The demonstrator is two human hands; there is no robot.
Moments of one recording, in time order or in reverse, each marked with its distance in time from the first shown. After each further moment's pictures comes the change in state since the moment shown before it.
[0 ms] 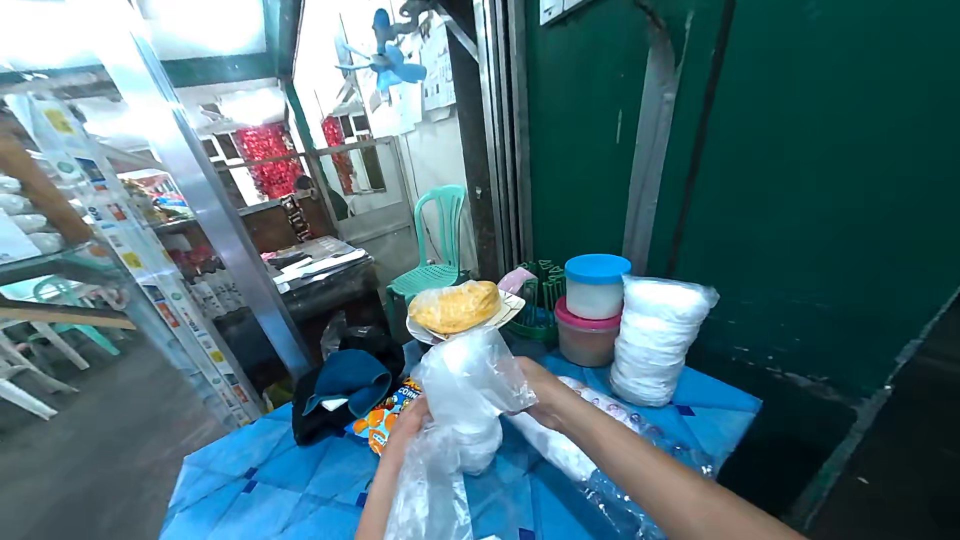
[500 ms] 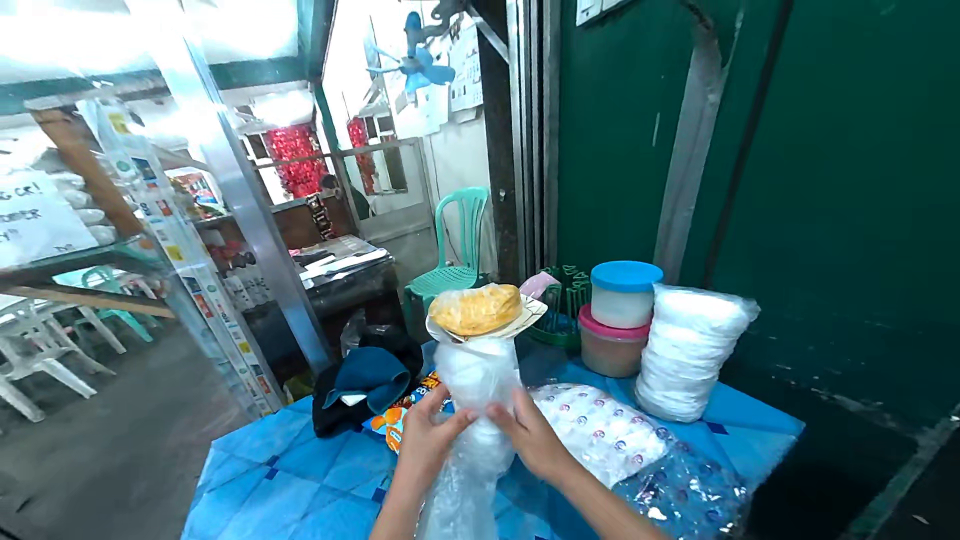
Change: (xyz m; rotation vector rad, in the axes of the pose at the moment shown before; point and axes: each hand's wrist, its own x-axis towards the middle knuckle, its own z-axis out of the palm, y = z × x) left_hand -0.010 0.023 0.010 0.414 -0.035 0.311; right_hand 0.001 0.072 0.034 -0.257 0.092 -0.580
